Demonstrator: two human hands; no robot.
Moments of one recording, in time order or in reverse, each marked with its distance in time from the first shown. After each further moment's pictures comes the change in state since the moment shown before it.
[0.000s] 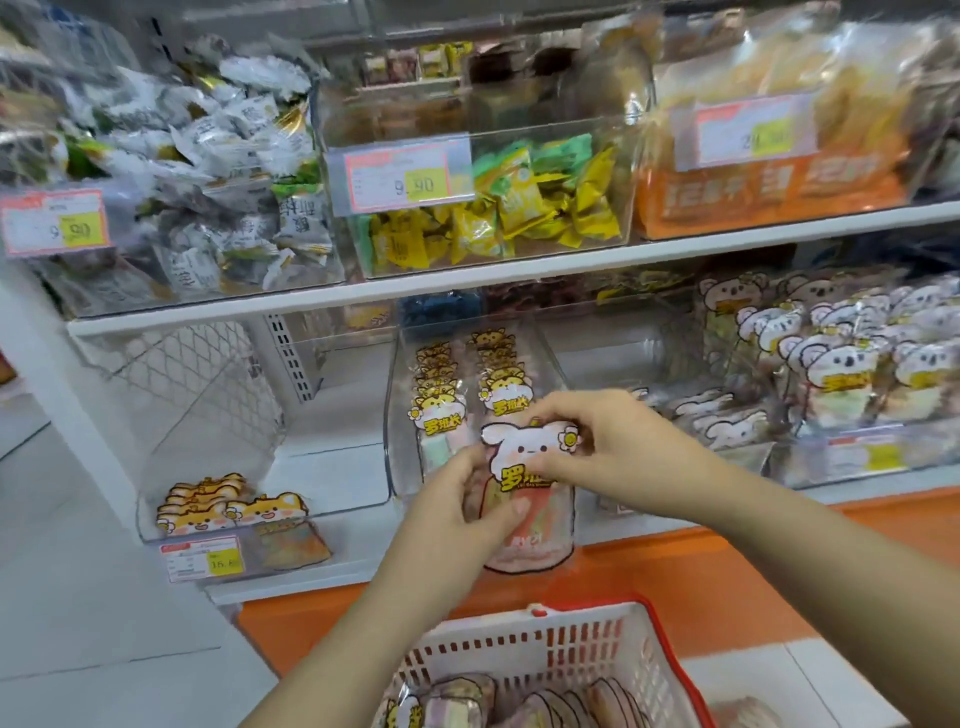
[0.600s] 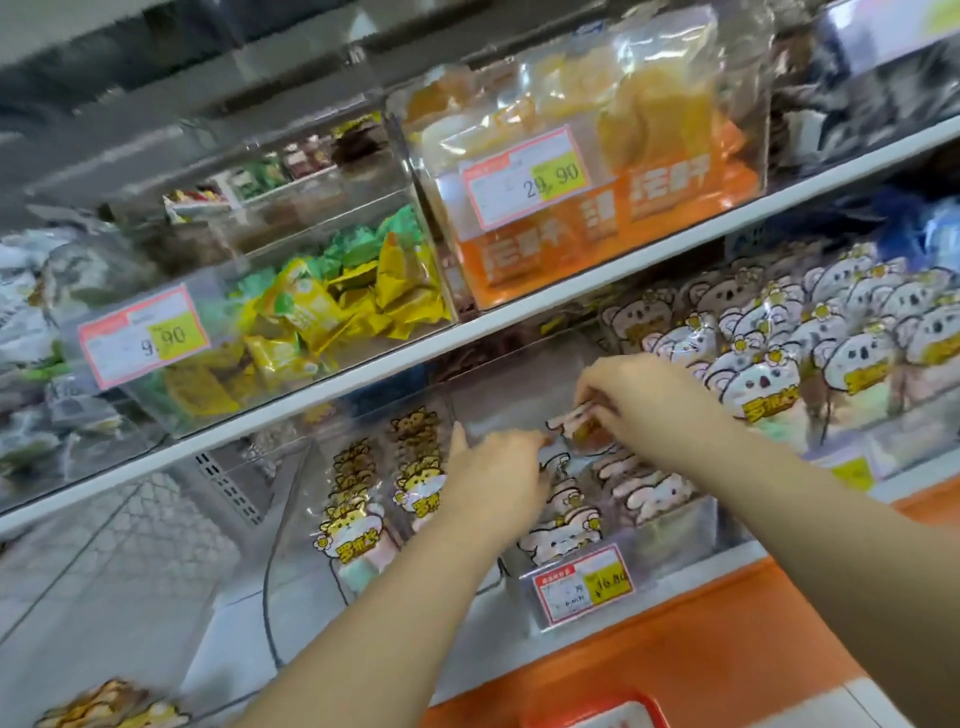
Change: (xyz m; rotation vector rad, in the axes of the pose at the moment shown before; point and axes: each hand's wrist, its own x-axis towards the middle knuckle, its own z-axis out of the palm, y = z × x) left_hand 0.165 0.055 0.114 1.290 -0.206 0.189; right_hand 0.023 0.147 -0.086 -0.446 0.321 0.212
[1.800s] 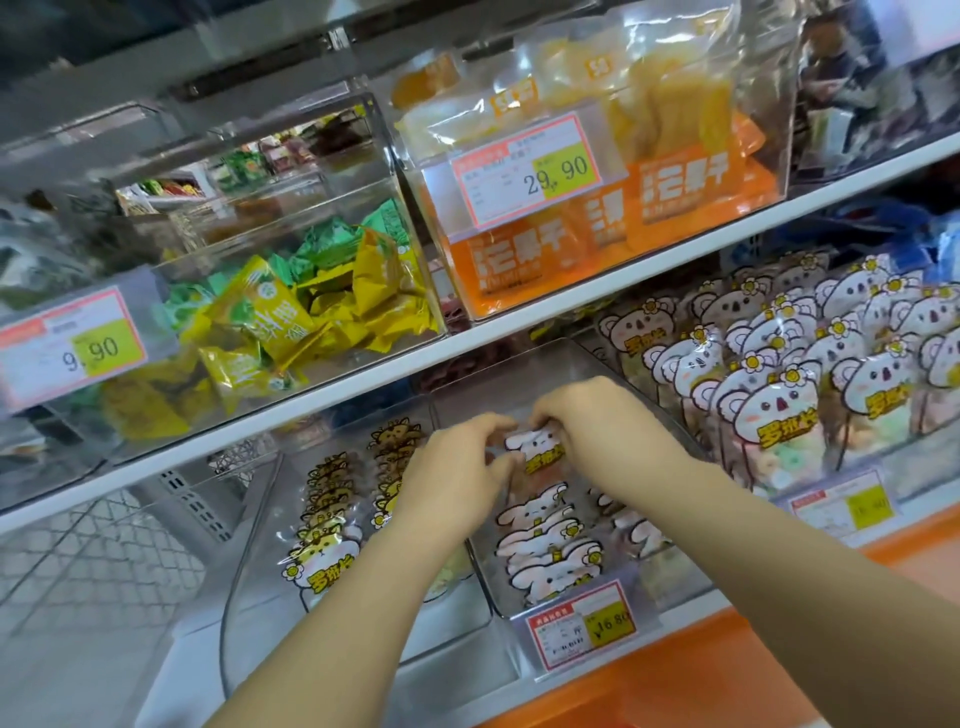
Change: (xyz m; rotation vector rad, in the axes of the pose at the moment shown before) left_hand 0.027 -0.034 0.005 -0.410 0.141 -0.082; right_hand 0.029 -0.018 0.031 0.066 -0.070 0.037
